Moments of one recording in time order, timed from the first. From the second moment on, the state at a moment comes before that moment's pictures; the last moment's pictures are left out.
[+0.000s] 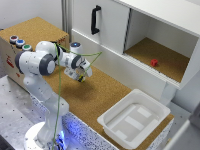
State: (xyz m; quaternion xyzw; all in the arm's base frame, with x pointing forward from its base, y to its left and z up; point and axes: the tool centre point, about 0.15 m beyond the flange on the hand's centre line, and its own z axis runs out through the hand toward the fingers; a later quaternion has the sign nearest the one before) arm 0.411 0.114 0.231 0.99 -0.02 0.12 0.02
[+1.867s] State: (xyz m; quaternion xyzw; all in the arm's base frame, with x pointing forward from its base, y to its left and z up) arm 0.408 -0.203 0.326 0.97 -0.08 0.20 0.07
